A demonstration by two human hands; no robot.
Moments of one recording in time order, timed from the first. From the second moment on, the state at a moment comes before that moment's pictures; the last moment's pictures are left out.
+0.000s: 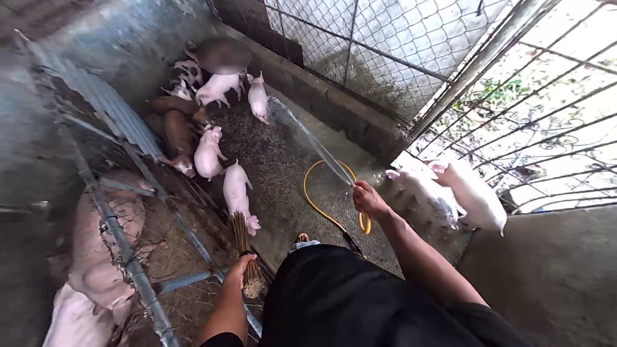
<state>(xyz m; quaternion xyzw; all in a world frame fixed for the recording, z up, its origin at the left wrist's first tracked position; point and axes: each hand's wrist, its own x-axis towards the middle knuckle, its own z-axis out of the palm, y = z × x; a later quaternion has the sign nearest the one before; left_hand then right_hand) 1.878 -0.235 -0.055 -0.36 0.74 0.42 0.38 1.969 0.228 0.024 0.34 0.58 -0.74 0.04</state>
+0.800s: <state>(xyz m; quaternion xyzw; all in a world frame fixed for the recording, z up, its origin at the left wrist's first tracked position) 1.982 -0.236 -0.054 -0.39 0.75 0.38 0.37 2.007 0.241 0.042 0.32 0.59 -0.75 0.03</state>
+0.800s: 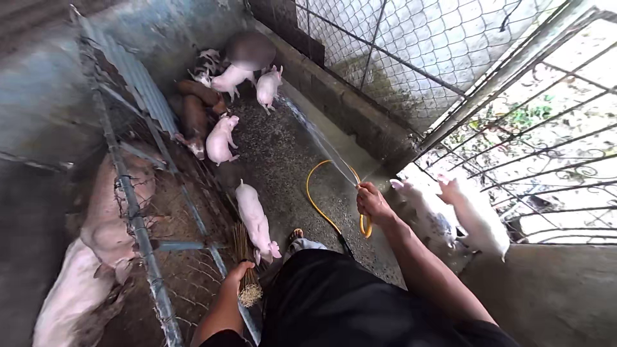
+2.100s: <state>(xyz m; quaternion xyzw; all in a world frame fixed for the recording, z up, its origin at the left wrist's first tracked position) 1.758 -0.396 0.150 -0.35 0.77 0.53 -0.07 1.790 0.174 0.102 0.26 0.58 -0.77 0.03</state>
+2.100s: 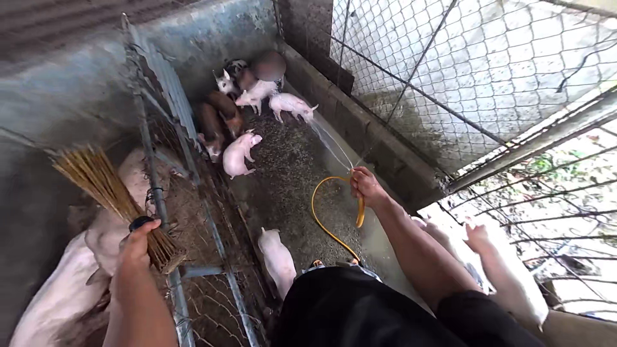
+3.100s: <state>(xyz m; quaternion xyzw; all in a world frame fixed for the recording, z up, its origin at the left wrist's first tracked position) 1.759 -0.389 0.128 -0.36 0.73 0.56 -0.15 1.785 0.103 0.082 0.16 0.69 -0.68 0.18</state>
